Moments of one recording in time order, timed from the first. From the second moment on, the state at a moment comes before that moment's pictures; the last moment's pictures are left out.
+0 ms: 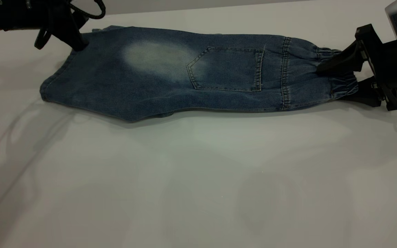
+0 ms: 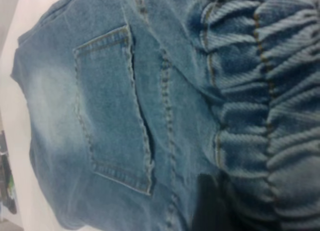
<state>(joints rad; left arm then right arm) -0.14 2.18 -1.07 -0.08 -0.54 0.95 -0.17 2.34 -0.94 1.75 0.87 -1.36</state>
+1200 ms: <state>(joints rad) -0.36 2.33 -1.07 0.60 -0.53 0.25 -0.17 2.26 -0.95 1.74 1.22 -1.44</state>
